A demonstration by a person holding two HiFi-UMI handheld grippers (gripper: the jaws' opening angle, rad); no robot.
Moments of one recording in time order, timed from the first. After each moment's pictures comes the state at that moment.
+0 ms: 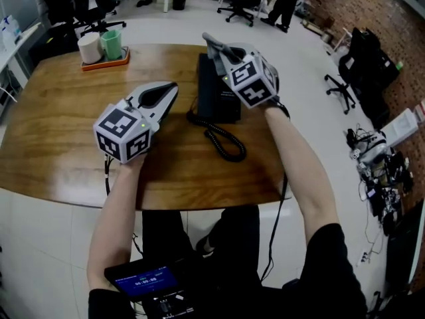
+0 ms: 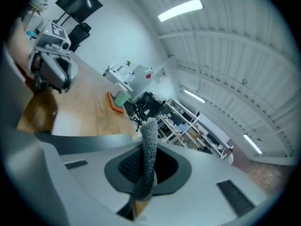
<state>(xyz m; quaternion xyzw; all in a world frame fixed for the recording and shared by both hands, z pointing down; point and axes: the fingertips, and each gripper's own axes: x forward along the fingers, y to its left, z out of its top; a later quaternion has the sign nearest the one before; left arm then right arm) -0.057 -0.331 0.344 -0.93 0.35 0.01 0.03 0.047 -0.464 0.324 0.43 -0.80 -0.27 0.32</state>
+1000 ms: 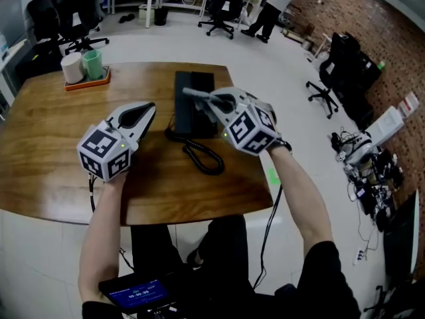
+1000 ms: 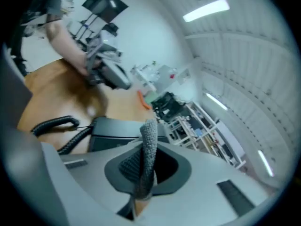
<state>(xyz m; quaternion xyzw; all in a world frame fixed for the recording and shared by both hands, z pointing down) -0.056 -0.327 0.346 -0.94 0.35 0.00 0.03 0.074 -0.368 0.359 0.32 -0.81 -0.31 0.38</state>
